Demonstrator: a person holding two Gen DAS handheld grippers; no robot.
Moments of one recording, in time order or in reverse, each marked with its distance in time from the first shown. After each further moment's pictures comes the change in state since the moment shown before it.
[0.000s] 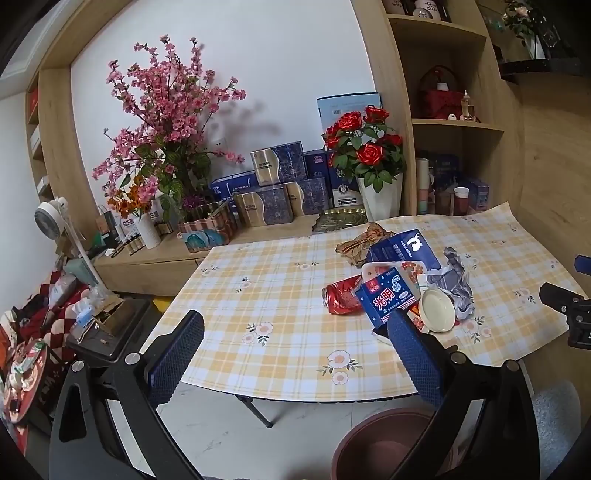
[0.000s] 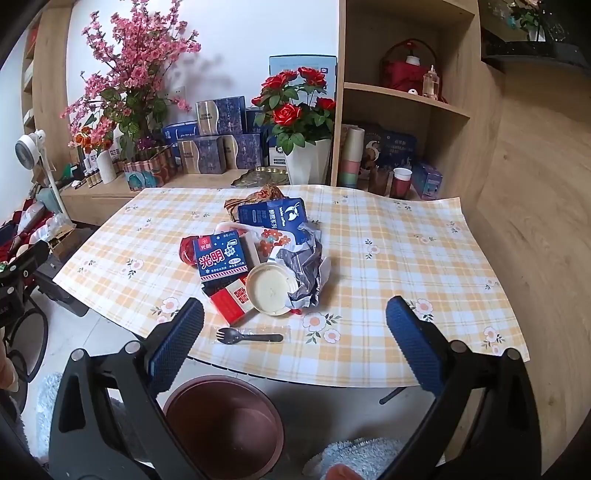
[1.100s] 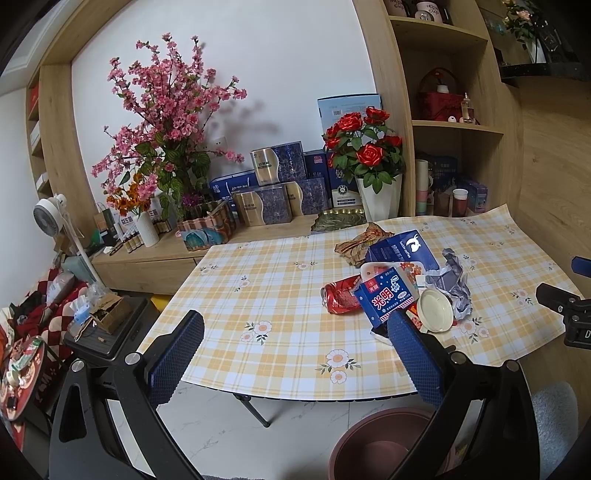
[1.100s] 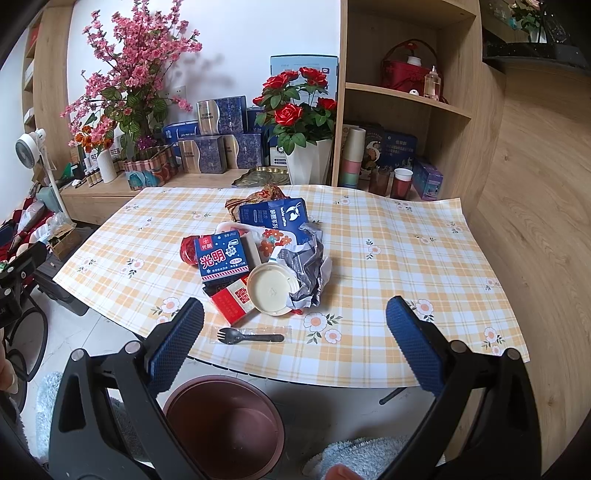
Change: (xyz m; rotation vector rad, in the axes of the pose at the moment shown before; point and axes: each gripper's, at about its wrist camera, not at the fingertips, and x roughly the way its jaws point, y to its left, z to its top) left arm -0.001 0.002 -0.003 -0.015 -0.002 -0.006; right arm 0.000 0.000 0.000 0.000 -0.001 0.000
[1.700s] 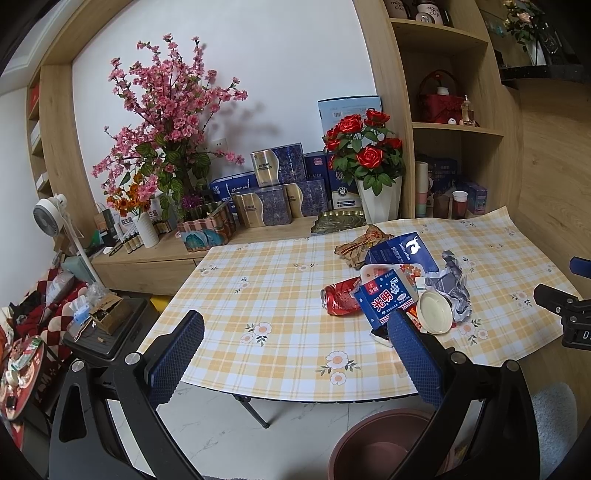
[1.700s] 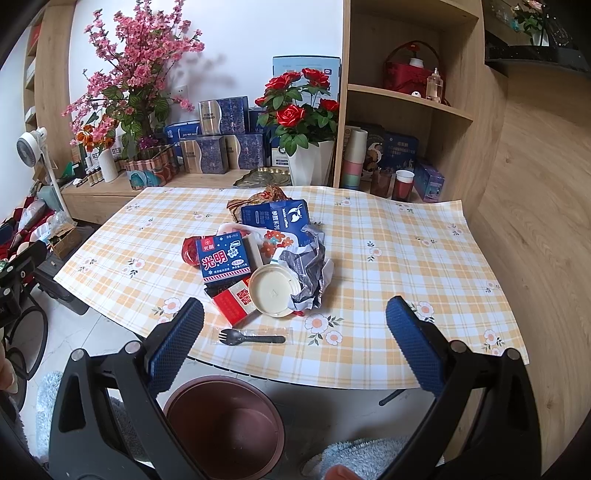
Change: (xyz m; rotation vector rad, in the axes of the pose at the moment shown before) left arm 0.000 0.001 0.001 -0.002 0.000 -0.003; right arm 0.000 0.001 0.000 -0.002 0.000 0.001
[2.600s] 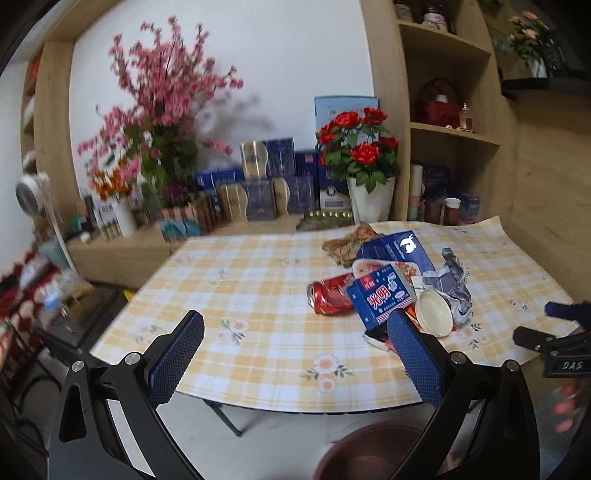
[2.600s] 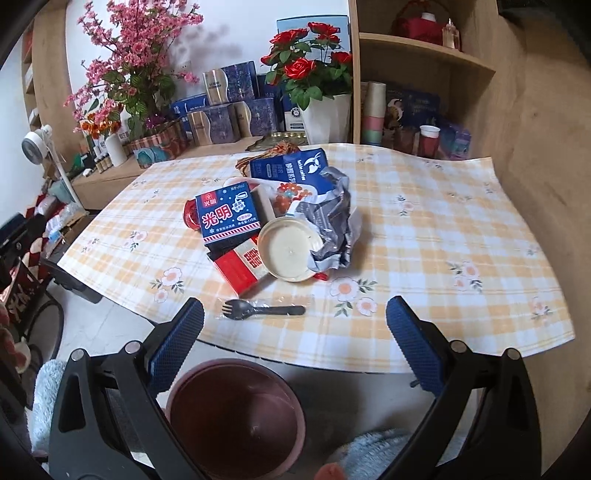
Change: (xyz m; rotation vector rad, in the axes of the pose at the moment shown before) left arm 0.058 0.013 -0.033 -0.086 -0.024 -0.101; right arm 0.077 -0.001 -0.046 0.047 0.087 0.109
